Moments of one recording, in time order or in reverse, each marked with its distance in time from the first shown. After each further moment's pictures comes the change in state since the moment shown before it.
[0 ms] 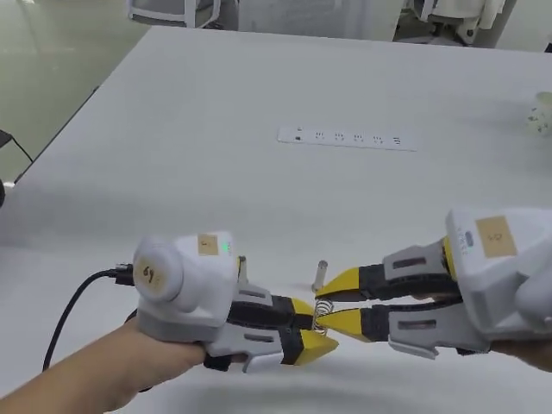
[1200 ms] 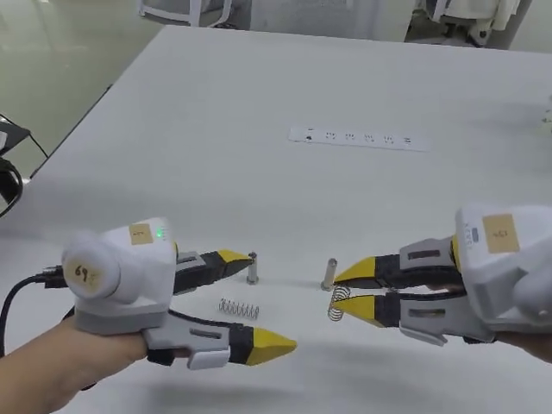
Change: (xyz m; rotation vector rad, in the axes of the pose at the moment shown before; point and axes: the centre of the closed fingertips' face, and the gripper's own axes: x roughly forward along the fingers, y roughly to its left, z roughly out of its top) left arm -0.071 0.047 -0.008 0.002 -0.027 0.294; right arm 0.000 -0.018 -0.017 -0.012 0.056 -0.073
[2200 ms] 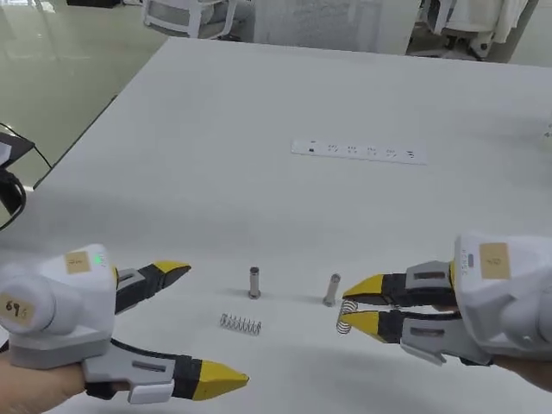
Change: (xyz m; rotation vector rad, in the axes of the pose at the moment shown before) left arm -0.038 0.026 -0.021 -0.045 0.014 0.113; right arm 0.005 -0.010 -0.018 0.048 0.028 -0.060
